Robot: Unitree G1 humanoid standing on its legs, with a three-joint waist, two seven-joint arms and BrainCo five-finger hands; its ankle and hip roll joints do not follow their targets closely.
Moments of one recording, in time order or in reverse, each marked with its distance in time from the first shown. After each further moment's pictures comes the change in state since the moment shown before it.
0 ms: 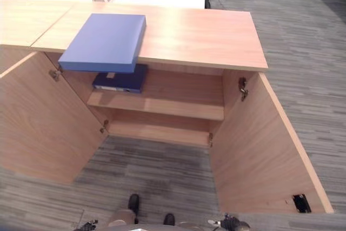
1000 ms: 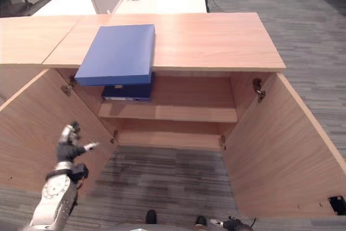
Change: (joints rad) left arm 0.178 0.059 0.331 -1.343 -0.044 -0.076 0.236; right arm 0.088 0.034 -0.105 -0.127 -0.027 0.032 -0.042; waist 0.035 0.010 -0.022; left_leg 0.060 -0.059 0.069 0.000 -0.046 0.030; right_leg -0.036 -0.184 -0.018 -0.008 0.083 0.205
